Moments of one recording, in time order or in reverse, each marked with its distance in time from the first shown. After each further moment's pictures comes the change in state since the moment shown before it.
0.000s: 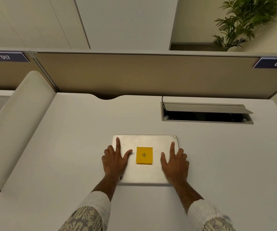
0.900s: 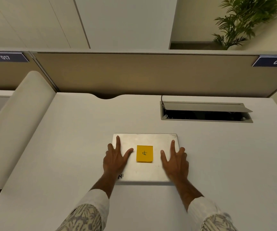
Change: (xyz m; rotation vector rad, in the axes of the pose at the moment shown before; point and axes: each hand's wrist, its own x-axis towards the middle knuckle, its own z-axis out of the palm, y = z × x) left_hand -0.004 -0.002 0.000 -0.312 -0.055 -0.003; right_hand 0.002 0.007 0.001 0.094 -0.023 0.011
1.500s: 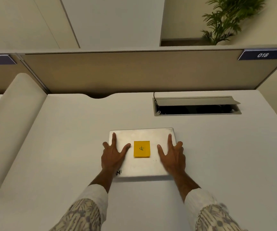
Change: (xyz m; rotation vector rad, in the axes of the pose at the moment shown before) left_hand -0.001 0.014 -0.009 -0.242 -0.033 -0.028; right_hand 0.004 0.007 -0.015 0.056 0.006 0.034
